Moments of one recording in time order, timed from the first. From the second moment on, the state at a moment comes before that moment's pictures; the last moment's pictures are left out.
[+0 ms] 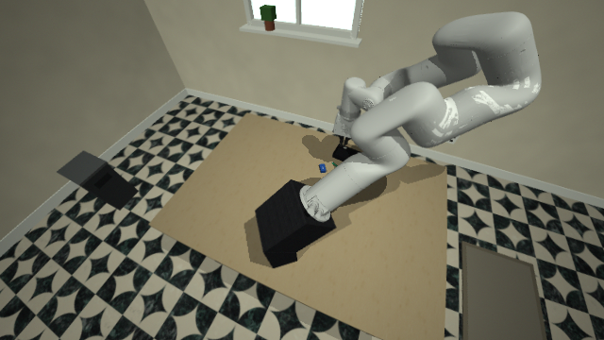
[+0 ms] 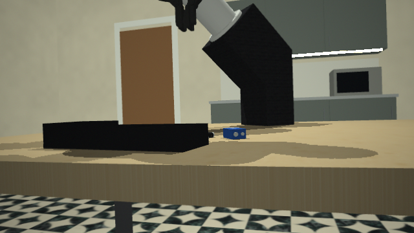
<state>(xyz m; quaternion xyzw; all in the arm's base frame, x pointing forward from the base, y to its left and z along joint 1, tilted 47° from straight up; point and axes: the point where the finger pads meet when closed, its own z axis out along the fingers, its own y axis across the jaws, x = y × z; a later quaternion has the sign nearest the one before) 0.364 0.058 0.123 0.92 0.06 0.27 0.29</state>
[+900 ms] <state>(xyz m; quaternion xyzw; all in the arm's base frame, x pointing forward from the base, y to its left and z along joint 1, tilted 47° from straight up) 0.439 -0.043 0.152 0.91 0.01 0.29 0.28</state>
